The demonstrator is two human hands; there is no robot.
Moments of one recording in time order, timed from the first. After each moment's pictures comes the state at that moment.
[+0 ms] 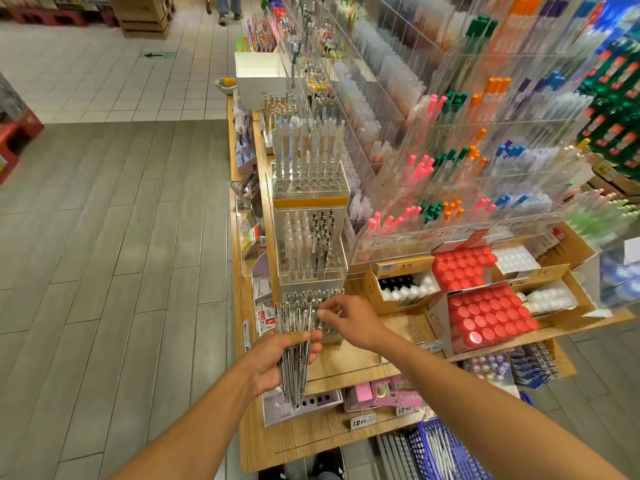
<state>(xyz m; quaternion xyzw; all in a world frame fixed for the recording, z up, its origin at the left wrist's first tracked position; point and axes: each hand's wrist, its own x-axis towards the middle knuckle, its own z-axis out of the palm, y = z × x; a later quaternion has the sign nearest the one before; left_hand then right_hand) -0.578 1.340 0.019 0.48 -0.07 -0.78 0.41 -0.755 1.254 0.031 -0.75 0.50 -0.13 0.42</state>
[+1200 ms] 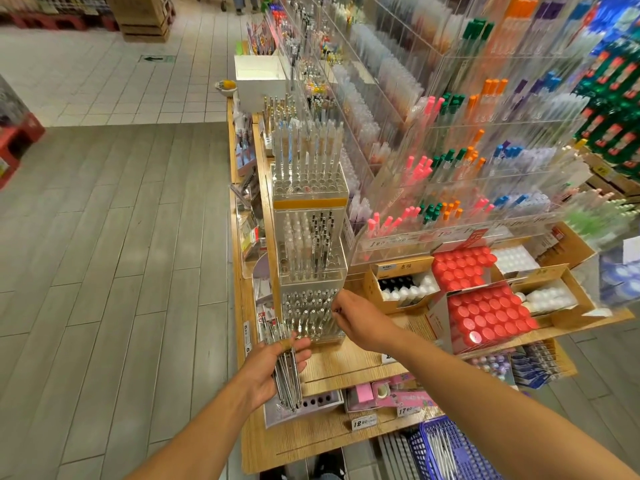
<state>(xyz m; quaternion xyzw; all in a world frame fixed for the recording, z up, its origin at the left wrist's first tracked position) -0.579 1.356 0.010 0.51 0.00 -0.72 0.46 -0.773 1.247 0.033 -0.88 0.40 -0.05 0.26</state>
